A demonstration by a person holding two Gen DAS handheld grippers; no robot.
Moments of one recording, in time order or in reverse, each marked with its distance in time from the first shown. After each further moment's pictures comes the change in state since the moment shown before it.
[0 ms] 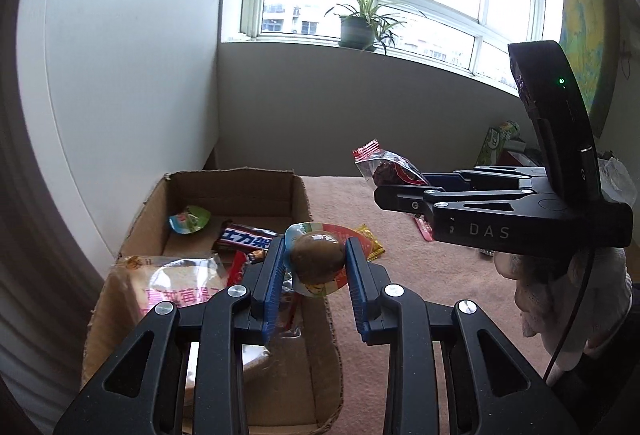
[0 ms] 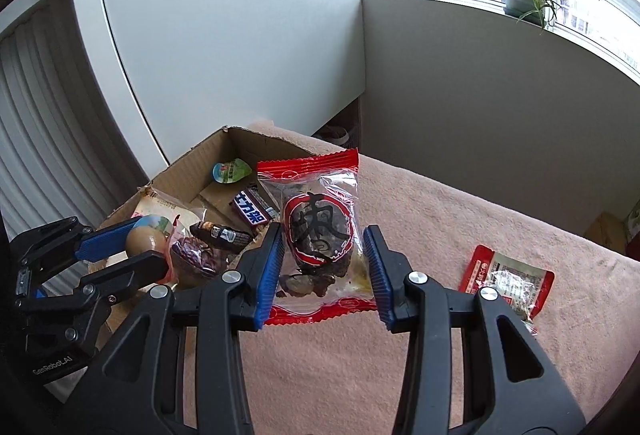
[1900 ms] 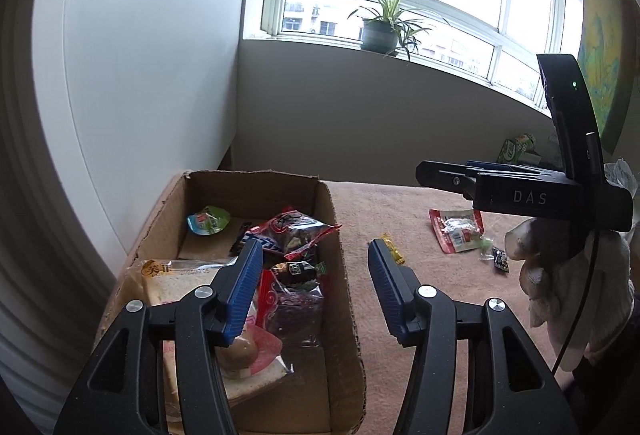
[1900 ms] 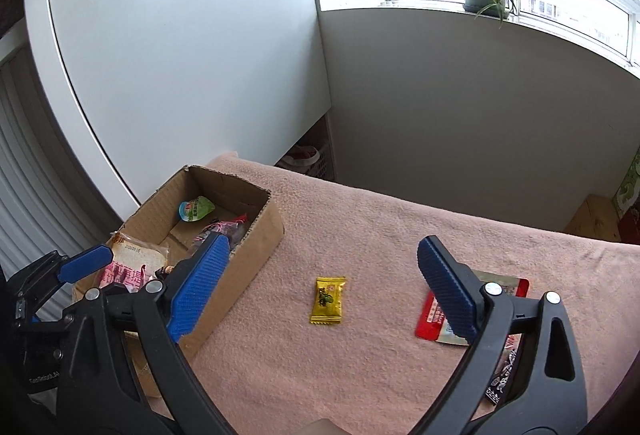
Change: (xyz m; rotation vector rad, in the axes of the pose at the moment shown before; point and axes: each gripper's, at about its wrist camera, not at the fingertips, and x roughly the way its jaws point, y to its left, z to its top) left arm 0.011 0.004 0.007 -0.041 0.004 0.032; right arm -0.011 -0.052 0.009 0.119 -0.061 -0.072
